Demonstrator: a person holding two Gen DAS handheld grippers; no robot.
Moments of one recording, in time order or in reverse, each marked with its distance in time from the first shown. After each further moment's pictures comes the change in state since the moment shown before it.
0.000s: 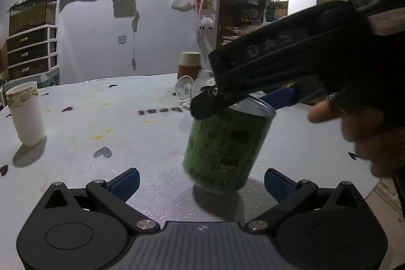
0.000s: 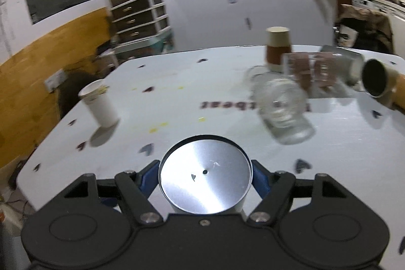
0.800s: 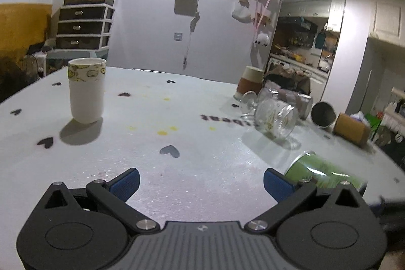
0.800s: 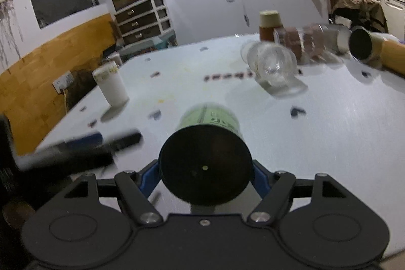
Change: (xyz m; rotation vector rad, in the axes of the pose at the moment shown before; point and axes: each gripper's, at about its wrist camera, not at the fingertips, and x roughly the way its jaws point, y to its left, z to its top) left arm -0.017 0.066 0.007 -0.237 -0.029 0.126; right arm -0.026 -0.008 -0.084 0.053 -0.028 0.003
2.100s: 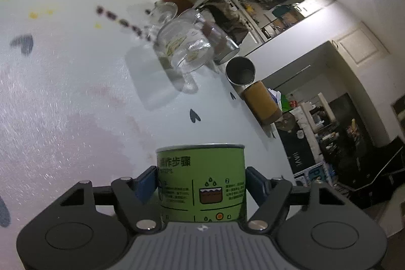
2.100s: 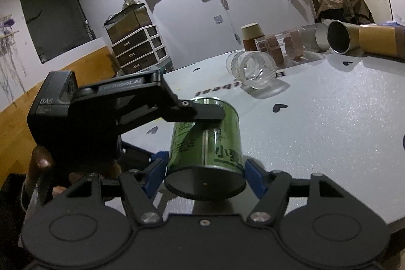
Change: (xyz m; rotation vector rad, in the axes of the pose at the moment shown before) left arm 0.089 -0.054 0.009 -0.367 0.437 -0.498; right arm -0.024 -0.027 -0.026 0.101 -0.145 0.046
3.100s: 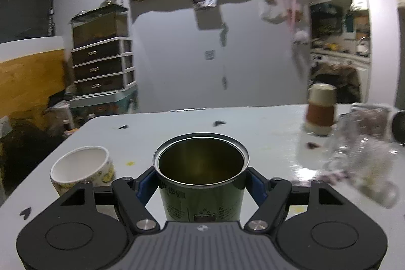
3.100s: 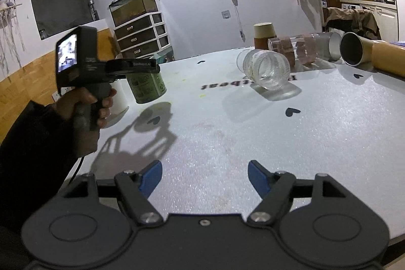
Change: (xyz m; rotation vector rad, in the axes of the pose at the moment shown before) left arm -0.030 0.043 0.123 0.518 -0.497 0.812; right arm 0.016 0.029 0.000 -0.101 0.036 -0.047
